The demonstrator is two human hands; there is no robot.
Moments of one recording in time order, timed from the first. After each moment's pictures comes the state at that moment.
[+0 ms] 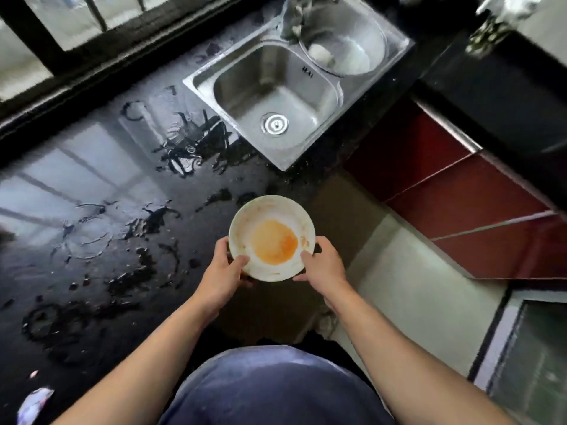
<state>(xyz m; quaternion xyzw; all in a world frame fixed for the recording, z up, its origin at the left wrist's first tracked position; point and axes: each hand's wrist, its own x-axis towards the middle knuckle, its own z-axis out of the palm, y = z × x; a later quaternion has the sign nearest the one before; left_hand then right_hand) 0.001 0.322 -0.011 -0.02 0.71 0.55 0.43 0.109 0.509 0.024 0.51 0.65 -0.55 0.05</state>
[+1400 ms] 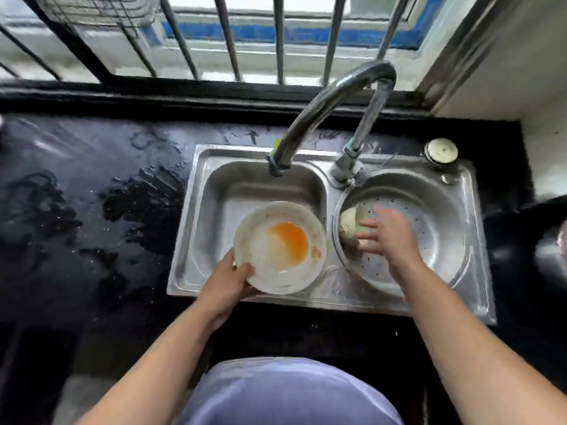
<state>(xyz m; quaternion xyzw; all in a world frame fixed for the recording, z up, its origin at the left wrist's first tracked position) -0.205 0.798 0.022 -0.37 0.55 0.73 0.16 -0.373 1.067 0.043 0.26 0.73 -0.58 0.24</state>
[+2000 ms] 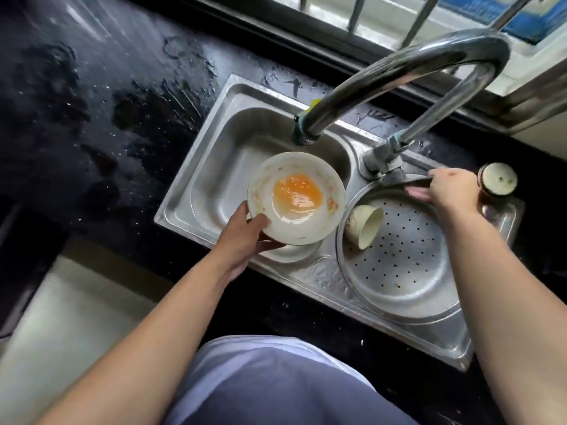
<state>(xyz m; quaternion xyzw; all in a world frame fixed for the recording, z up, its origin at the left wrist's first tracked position) -0.242 0.851 0.008 -0.47 0.42 0.78 0.03 -0.530 1.080 0.011 0.25 0.81 -0.49 0.22</state>
